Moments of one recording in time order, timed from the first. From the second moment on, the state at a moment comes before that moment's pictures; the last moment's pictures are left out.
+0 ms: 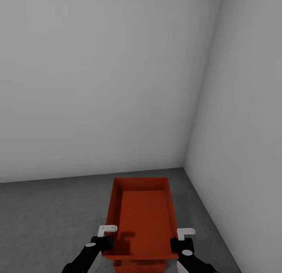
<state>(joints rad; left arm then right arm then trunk) -0.44 -0.10 -0.01 -0.49 0.01 0.16 0.07 -0.52 0.06 0.62 -0.27 -0.51 -0.08 -0.35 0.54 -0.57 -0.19</state>
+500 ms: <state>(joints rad) -0.44 -0.10 -0.01 -0.49 0.02 0.16 0.07 -0.52 0.05 0.62 -0.28 -0.51 -0.08 -0.35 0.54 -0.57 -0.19</state>
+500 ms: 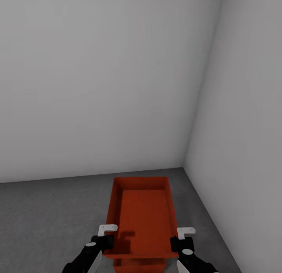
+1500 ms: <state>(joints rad) -0.44 -0.10 -0.02 -0.49 0.02 0.16 0.07 -0.52 0.05 0.62 -0.27 -0.51 -0.08 -0.35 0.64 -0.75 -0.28</state>
